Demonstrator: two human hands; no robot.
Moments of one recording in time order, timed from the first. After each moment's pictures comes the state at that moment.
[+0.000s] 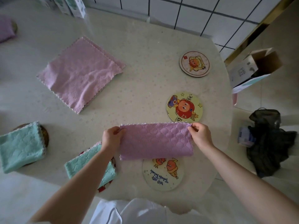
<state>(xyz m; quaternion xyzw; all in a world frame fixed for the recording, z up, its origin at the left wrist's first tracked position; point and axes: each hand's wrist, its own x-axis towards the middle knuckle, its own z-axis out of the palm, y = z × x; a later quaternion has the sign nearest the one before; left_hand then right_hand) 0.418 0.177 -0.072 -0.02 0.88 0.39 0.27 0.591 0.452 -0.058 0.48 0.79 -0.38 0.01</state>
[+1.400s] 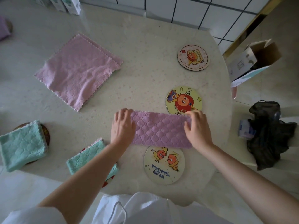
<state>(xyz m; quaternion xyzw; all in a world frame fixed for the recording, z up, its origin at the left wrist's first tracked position) 0.430 0.209 -0.054 0.30 0.92 0.22 0.08 0.596 0.427 -0.034 0.30 0.93 -0.18 -0.07</state>
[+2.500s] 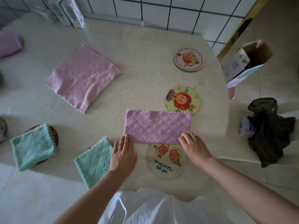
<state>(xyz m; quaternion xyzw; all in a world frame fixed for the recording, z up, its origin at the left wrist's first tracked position) 0.508 0.130 -0.070 0.38 0.91 -0.05 0.15 0.659 0.387 -0.049 0.10 0.98 -0.06 0.14</state>
